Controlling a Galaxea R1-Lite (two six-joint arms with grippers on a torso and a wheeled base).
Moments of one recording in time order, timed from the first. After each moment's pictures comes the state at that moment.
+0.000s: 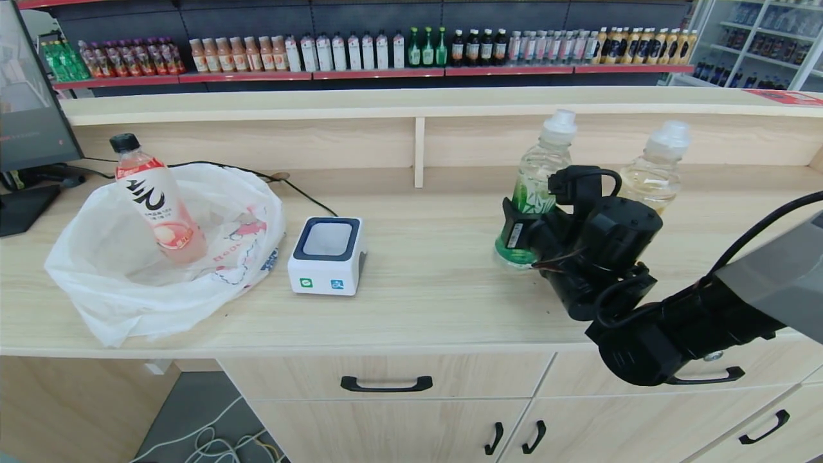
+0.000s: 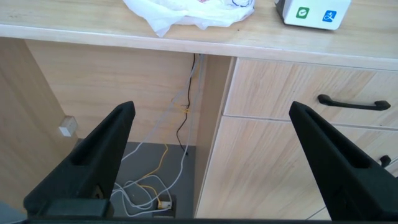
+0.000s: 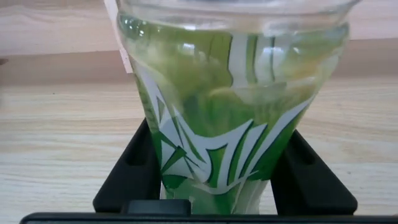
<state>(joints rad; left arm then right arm) 0.00 0.00 0.00 0.00 0.00 -0.01 0.50 2.06 -0.96 -1.32 -0.41 -0.03</state>
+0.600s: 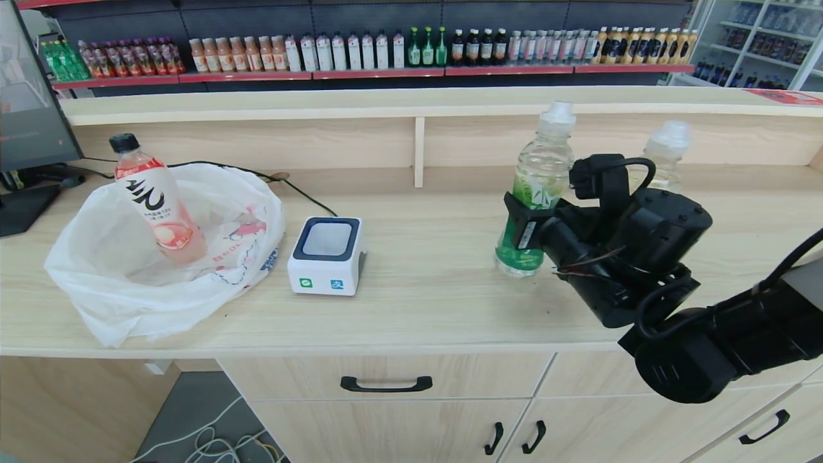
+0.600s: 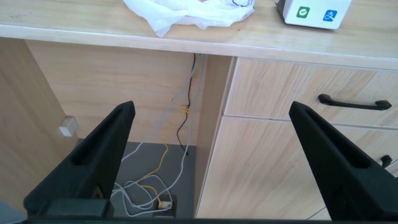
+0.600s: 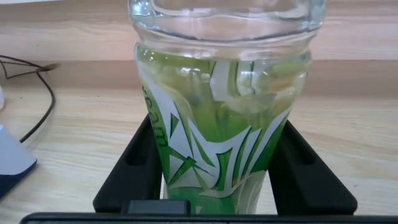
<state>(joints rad) 0.00 0.00 0.00 0.00 0.00 -0.01 0.51 1.94 -0.85 -1.32 -0.30 -0.03</state>
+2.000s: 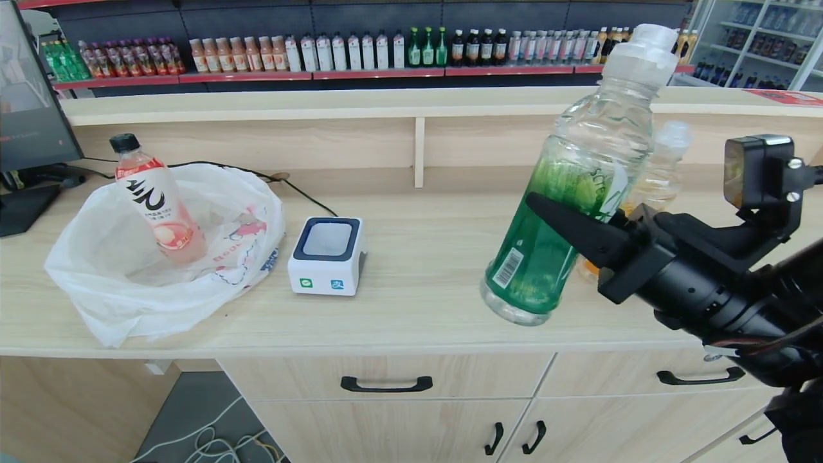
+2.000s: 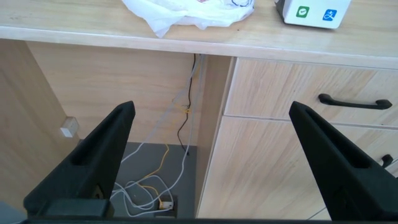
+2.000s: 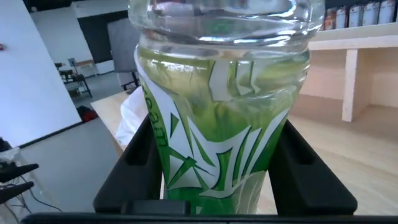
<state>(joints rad) 0.00 0.00 0.00 0.00 0.00 0.00 0.54 1.63 -0.51 -1.57 0.39 0.31</state>
